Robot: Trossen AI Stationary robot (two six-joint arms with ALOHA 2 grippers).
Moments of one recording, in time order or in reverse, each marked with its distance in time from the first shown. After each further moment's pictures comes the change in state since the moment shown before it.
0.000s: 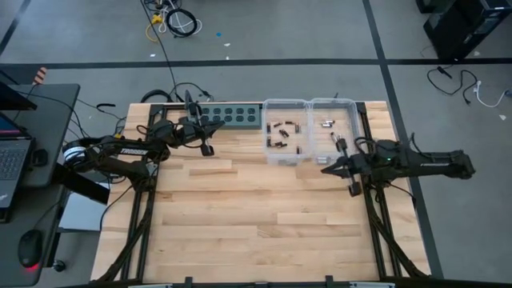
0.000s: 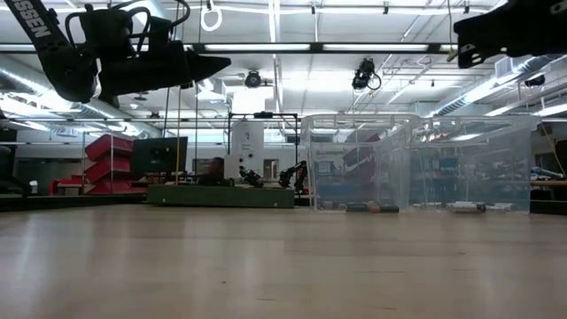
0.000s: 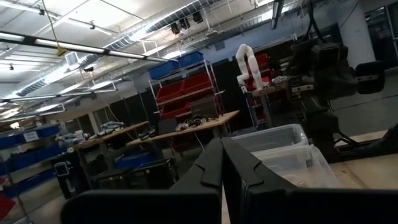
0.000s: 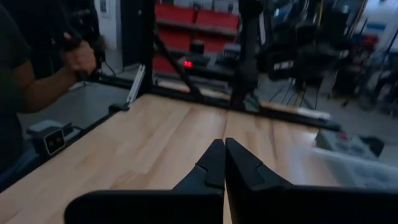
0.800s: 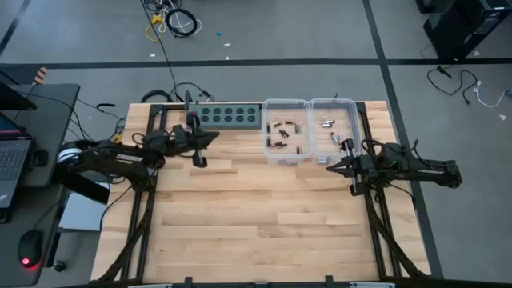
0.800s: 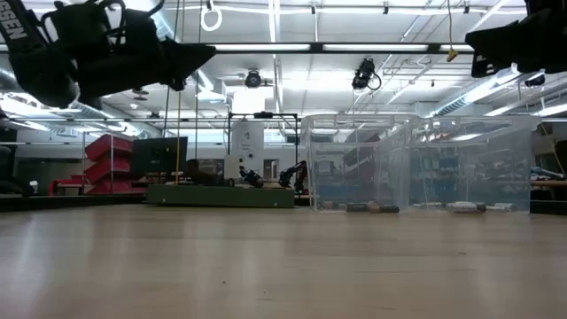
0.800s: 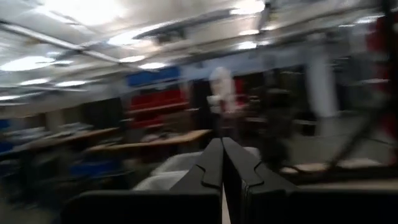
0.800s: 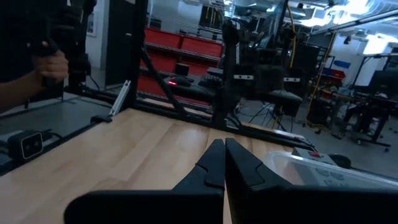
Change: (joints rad) left arm -0.104 -0.045 -0.110 0.127 0.008 -0.169; right arm -0.045 -0.321 -0.140 -0.047 0.008 -0.047
